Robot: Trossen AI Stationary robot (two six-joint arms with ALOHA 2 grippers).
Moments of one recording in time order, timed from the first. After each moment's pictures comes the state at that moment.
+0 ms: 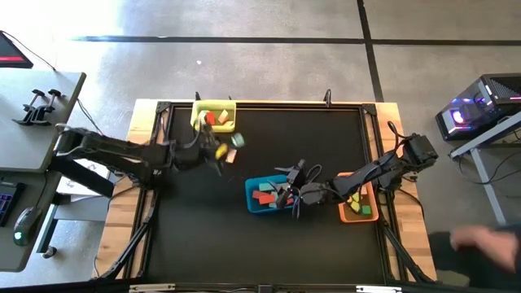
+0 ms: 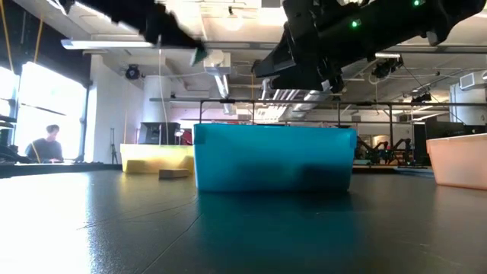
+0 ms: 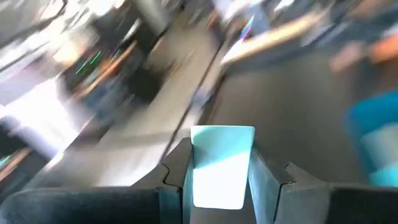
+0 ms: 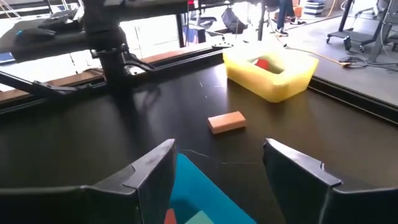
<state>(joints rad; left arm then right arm) -0.08 1.11 0.66 0.21 -0.60 0.45 0.33 1.66 0.76 0.56 0.79 0.34</state>
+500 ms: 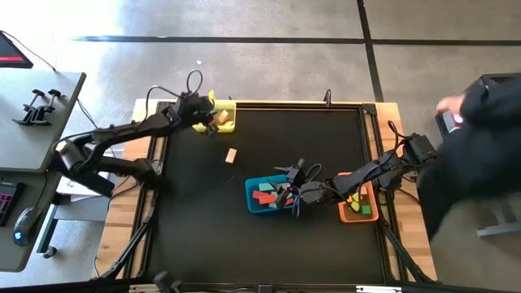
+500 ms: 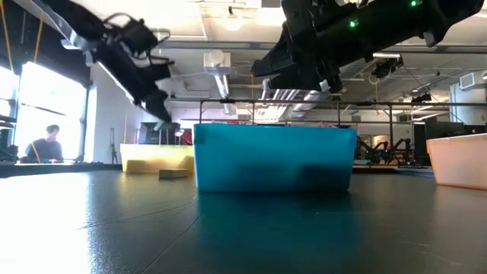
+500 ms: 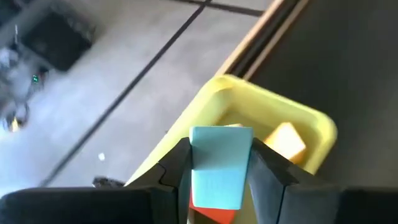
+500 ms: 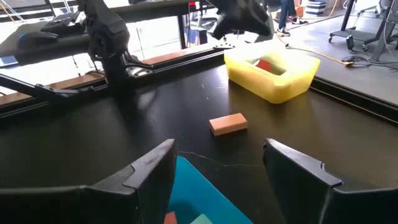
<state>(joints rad) 0.70 1.21 0.65 -0.06 -0.23 0.32 0.32 1.66 0.76 0.57 0.78 0.34</state>
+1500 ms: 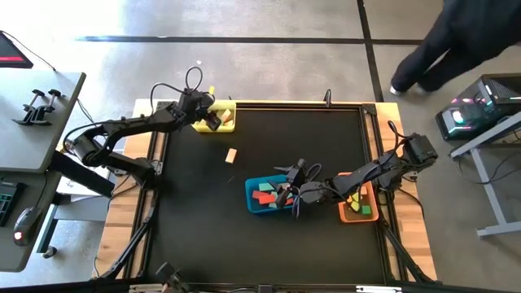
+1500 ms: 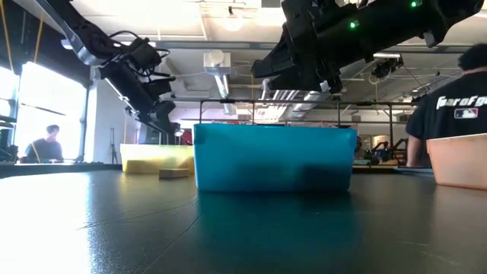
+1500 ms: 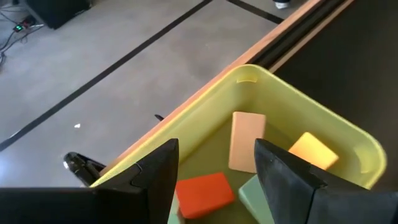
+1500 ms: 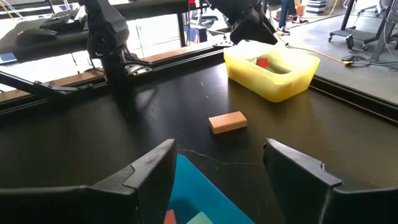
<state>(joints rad) 0.81 1.36 0.65 0.05 -0.16 0.14 0.32 1.66 0.76 0.56 0.77 0.34</state>
